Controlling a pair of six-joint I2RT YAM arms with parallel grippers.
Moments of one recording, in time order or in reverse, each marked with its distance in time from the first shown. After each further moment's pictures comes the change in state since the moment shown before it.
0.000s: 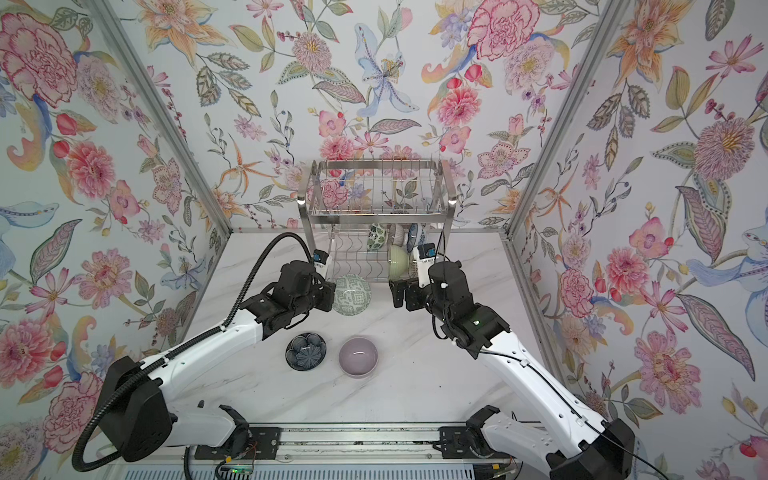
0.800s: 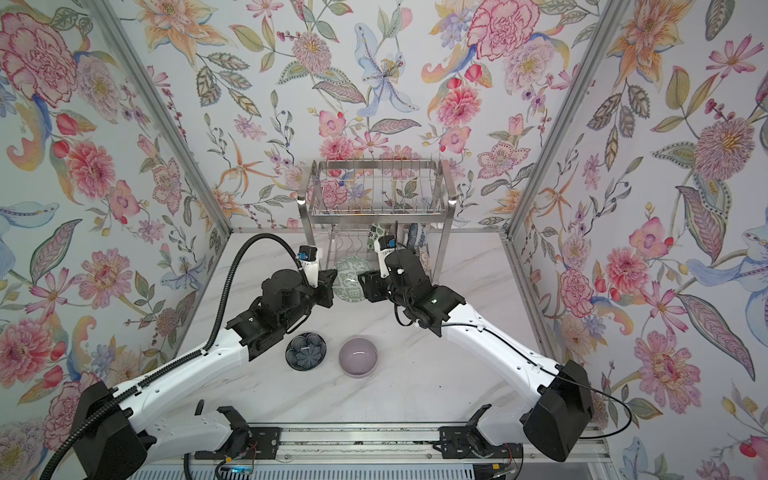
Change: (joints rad) left arm -0.087 -0.136 -0.105 0.296 -0.100 -0.042; right arm 0.146 0.290 0.190 0.074 -0.027 0.156
